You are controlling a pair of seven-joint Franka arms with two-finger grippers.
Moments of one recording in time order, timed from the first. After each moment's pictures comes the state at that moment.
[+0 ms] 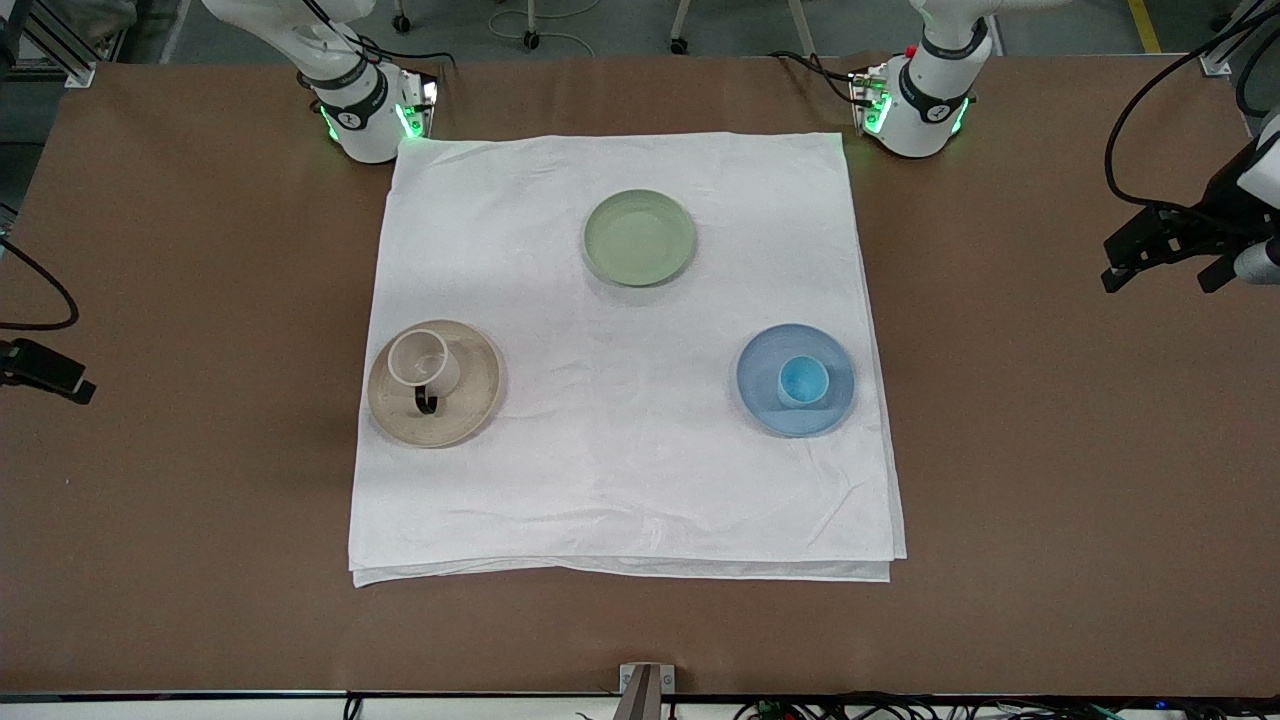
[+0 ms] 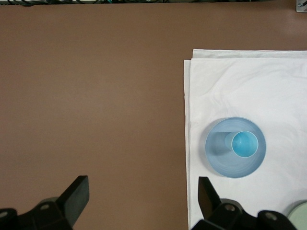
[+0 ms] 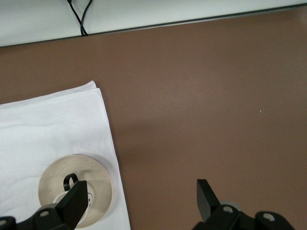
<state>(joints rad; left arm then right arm) 0.00 -0.04 -0.05 -1.61 0.01 1.71 -0.03 0.03 0.29 -0.16 -1.25 0.03 1.68 0.01</state>
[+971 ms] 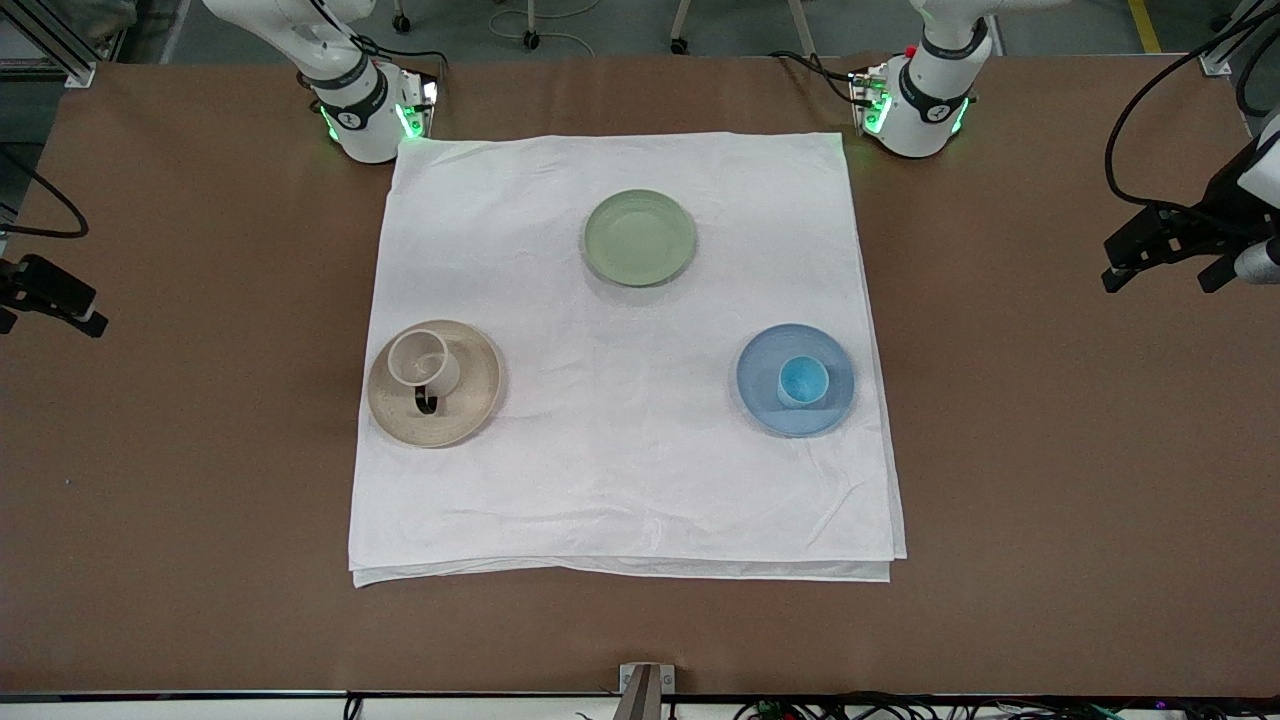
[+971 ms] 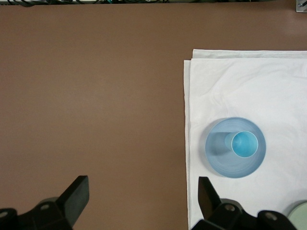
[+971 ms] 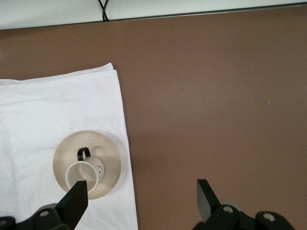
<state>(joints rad) 0.00 -0.04 -0.05 -1.61 0.01 1.71 -0.03 0.02 0.08 -0.11 -1.47 0.03 1.66 -0.02</state>
